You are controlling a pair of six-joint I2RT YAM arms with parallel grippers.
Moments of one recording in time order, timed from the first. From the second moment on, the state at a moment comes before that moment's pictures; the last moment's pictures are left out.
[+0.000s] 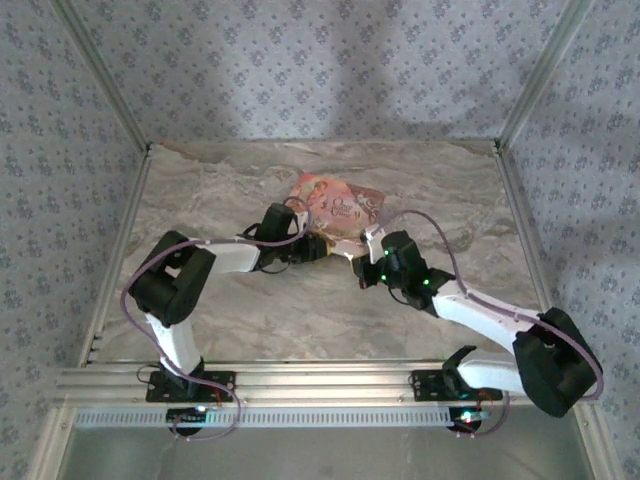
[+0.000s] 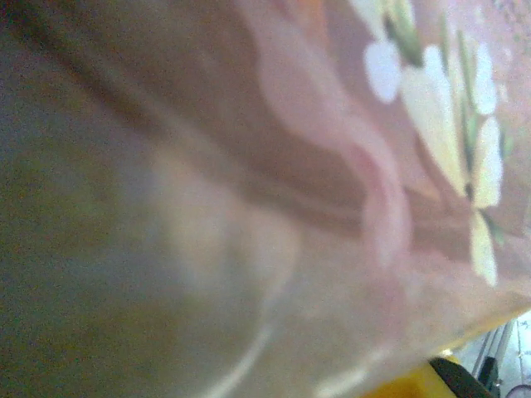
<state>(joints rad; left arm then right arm) -0.60 1.82 0.92 0.16 0.51 -0.73 0.64 1.20 0.53 0.06 -0.12 0.24</state>
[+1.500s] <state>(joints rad) -0.64 1.78 0.97 0.11 0.52 -0.92 0.71 1.50 0.45 0.55 0.01 0.23</state>
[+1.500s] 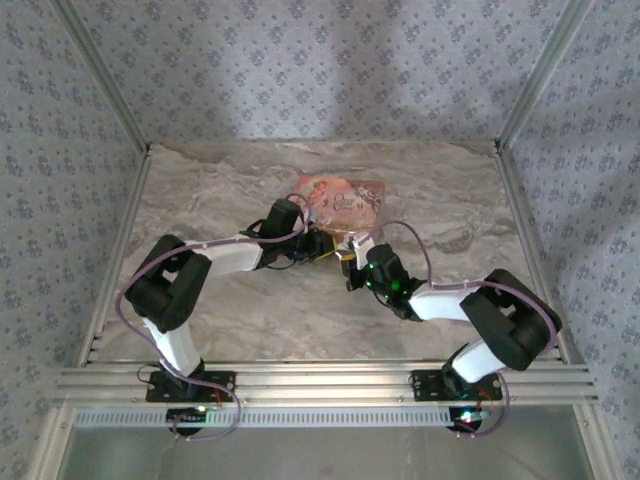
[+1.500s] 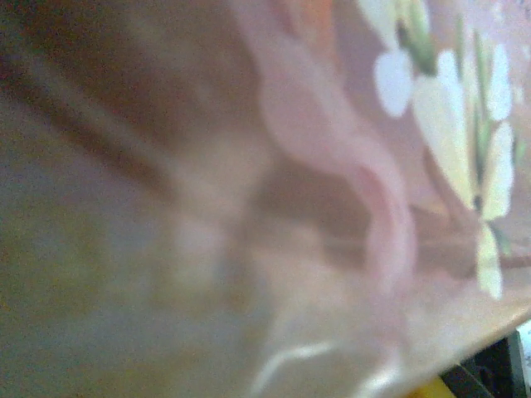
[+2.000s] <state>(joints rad) -0.64 1.78 0.97 0.11 0.53 -0.93 0.70 1.52 0.47 0.57 0.01 0.23</state>
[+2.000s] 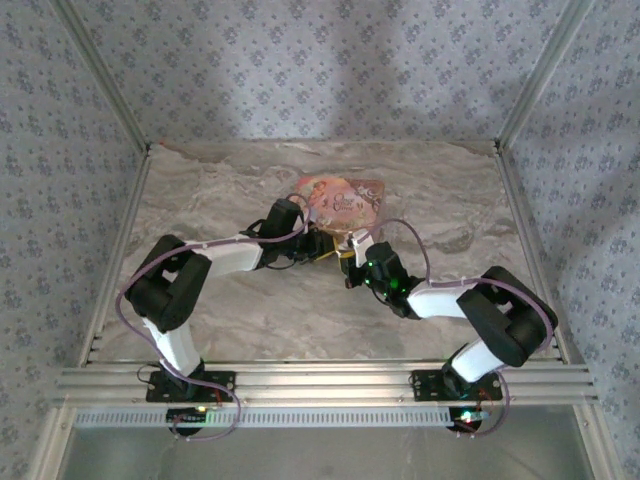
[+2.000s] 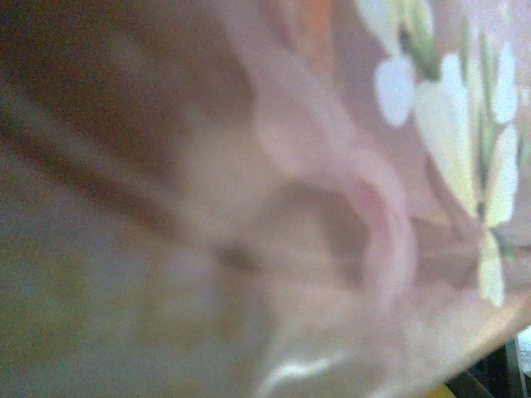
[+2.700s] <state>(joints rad) -0.64 1.78 0.97 0.13 0.53 -0.96 0.70 1.59 0.45 0.73 0.00 0.23</state>
